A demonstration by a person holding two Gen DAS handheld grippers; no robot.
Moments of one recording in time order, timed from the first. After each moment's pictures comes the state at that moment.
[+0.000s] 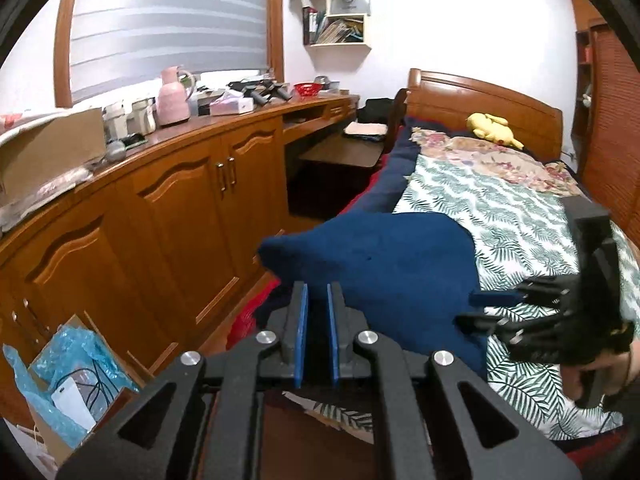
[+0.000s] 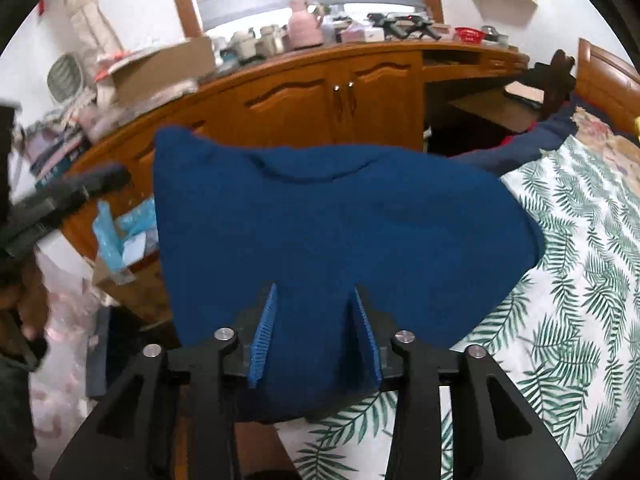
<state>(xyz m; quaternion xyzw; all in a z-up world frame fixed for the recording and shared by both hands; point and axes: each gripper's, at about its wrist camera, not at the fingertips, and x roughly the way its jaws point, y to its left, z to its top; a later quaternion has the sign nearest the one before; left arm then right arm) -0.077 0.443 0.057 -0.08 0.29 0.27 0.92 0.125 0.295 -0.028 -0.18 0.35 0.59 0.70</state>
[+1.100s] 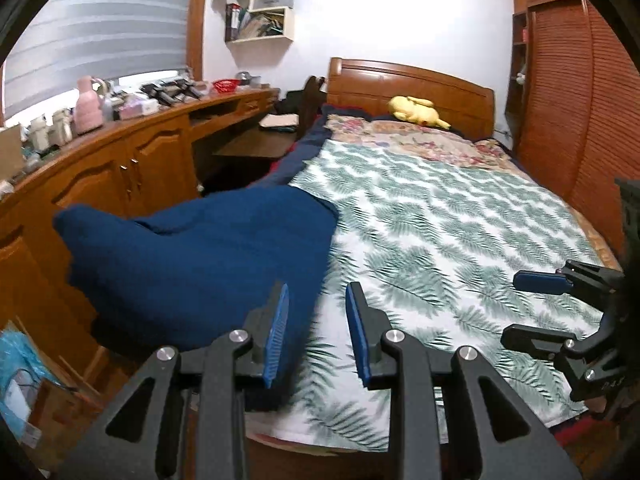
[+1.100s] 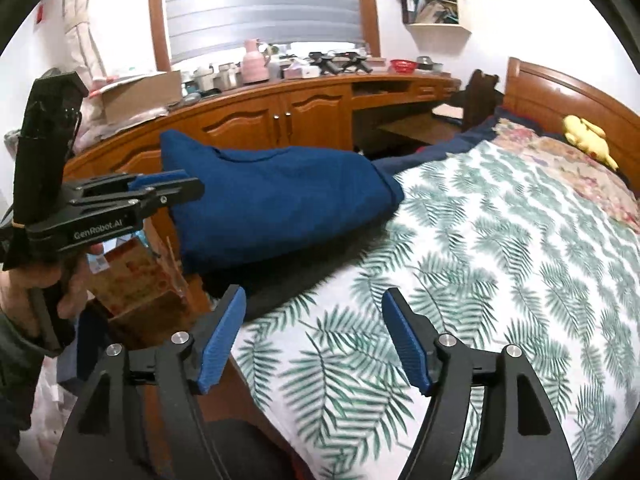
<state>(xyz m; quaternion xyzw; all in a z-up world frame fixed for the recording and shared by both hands) -0.010 0.303 0.033 -0.08 0.30 0.15 0.94 0.121 0.087 0.003 -0.15 0.30 0.52 0.79</state>
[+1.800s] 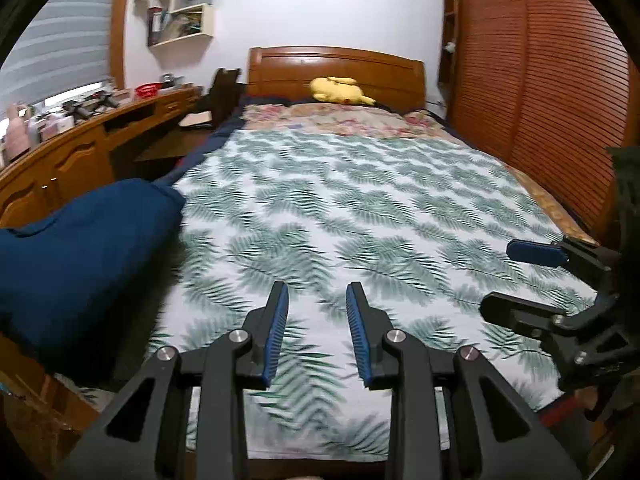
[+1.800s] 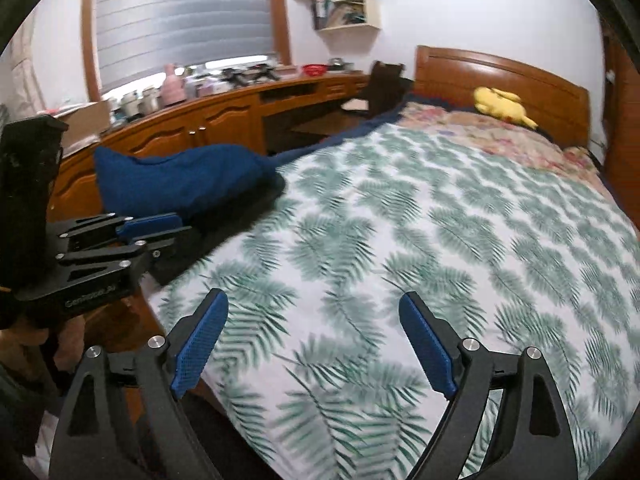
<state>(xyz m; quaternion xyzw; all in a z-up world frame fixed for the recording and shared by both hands) 0.051 0.133 0.010 -0.05 0.31 0.04 0.95 0.152 -0.080 -0.012 -0.11 0.30 0.39 0.86</state>
